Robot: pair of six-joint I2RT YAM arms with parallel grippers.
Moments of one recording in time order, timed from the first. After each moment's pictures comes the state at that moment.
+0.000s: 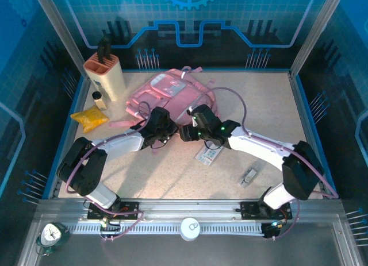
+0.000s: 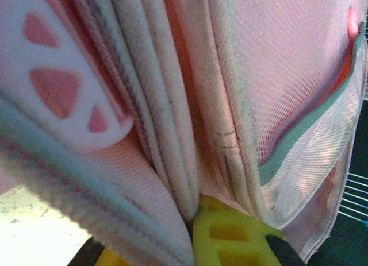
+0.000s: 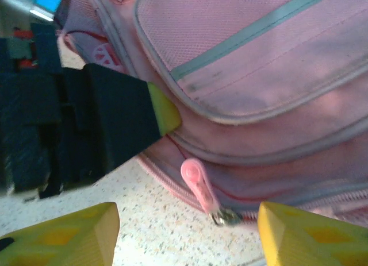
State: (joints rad) left arm -0.53 1.57 0.86 -0.06 0.06 -1.30; right arm 0.79 1.56 1.12 -0.38 0.06 0.42
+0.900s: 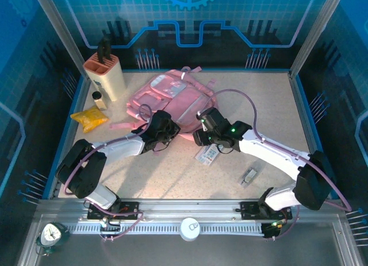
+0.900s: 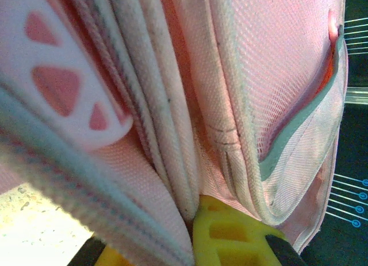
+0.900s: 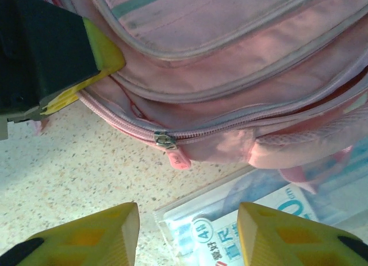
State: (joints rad) left arm -0.57 1.55 0.81 0.02 0.01 -1.34; right arm 0.76 1.41 1.07 -0.60 0.08 0.34
